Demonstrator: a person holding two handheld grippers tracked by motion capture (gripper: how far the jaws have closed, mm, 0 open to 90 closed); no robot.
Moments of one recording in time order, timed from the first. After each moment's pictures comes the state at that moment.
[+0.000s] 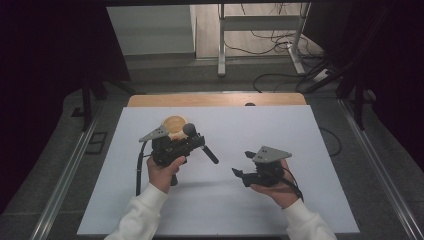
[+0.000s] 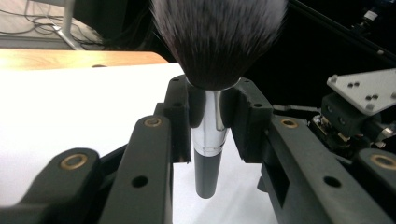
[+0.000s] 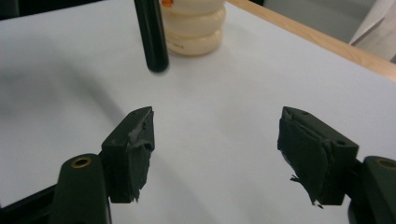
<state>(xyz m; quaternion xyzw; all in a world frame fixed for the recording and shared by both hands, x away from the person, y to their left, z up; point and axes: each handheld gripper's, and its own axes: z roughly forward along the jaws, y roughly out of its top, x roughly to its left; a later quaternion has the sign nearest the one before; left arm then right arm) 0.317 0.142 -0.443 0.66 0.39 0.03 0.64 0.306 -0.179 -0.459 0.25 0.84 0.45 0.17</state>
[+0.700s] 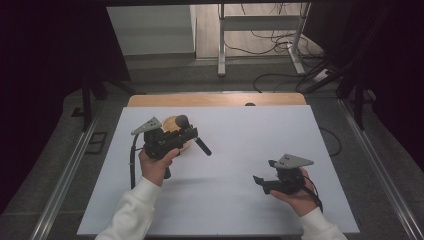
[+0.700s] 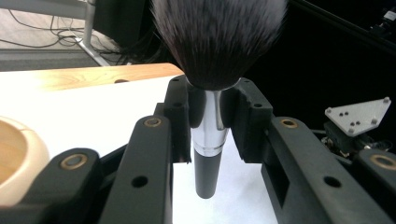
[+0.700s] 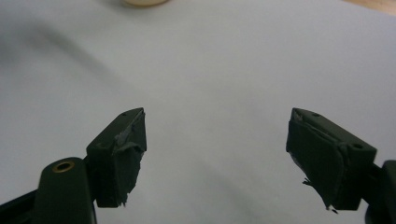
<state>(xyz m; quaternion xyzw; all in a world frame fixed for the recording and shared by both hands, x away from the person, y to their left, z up) 0.321 0.158 -0.422 0.66 0.39 0.06 0.63 0.296 -0.236 -0.481 0.33 0.83 0.41 0.17</state>
